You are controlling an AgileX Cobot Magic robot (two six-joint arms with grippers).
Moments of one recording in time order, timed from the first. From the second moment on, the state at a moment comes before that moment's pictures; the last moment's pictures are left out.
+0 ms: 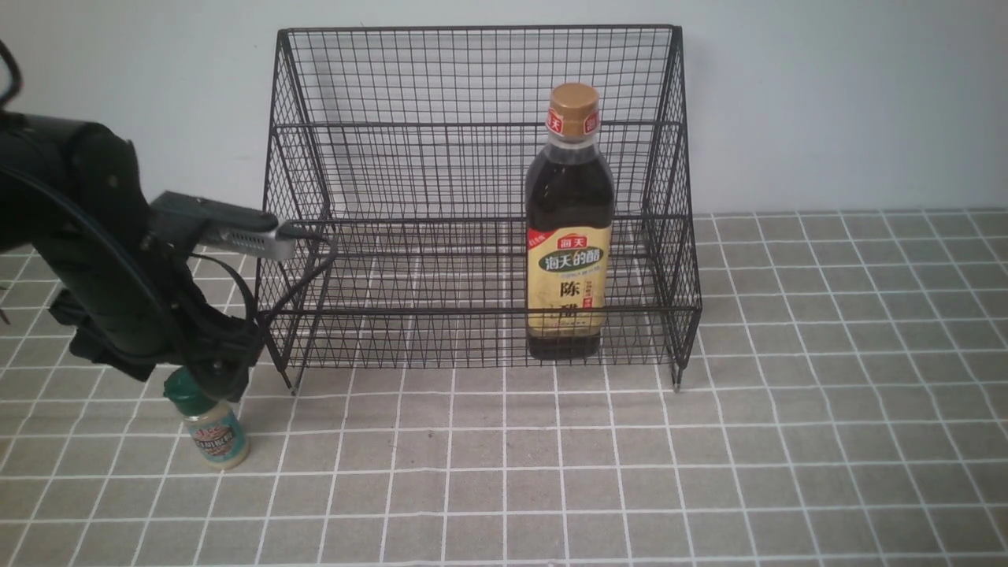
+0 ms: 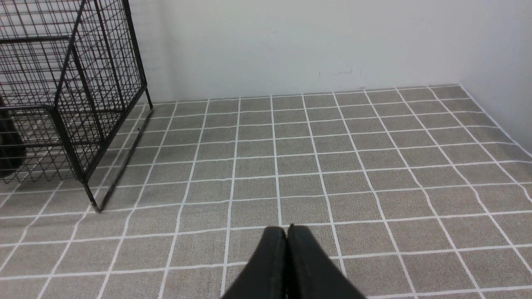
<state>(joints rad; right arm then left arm) -0.01 -0.01 0.02 -0.11 0.35 0.19 -0.08 1.73 -1.18 0.08 0.88 0.06</state>
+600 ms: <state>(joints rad) -0.01 -0.01 0.02 -0.11 0.35 0.19 -0.08 1.72 -1.21 0.04 1.01 0.02</state>
